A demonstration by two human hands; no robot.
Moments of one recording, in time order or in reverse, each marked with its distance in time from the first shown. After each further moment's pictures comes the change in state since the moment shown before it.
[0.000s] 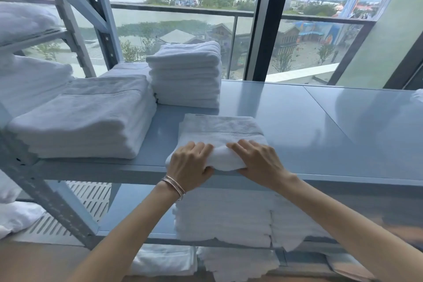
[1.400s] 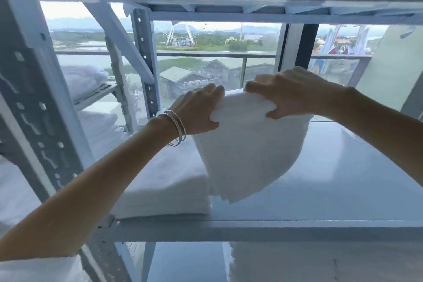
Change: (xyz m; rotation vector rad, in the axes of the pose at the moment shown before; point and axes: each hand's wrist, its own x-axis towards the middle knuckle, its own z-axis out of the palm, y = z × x) left_hand 0.104 -0.216 -0.194 0.001 -0.074 0.153; right_hand 0.241 -0.094 -0.188 -0.587 -0.164 -0.146
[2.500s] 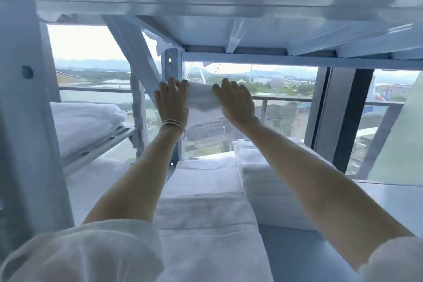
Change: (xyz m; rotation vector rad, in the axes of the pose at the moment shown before) left_hand 0.116 -0.270 0.097 0.385 0.689 -0.581; right_hand 0.348 -0.025 0.132 -0.019 0.731 0.362
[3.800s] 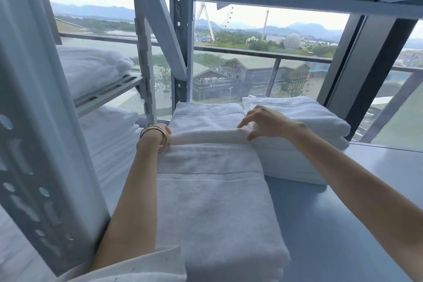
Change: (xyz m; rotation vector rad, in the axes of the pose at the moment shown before) left_hand -0.146 -0.072 0.001 -0.144 -1.363 -0.484; right_hand -0.130 0.003 -0.016 0.590 -0.993 -0.128
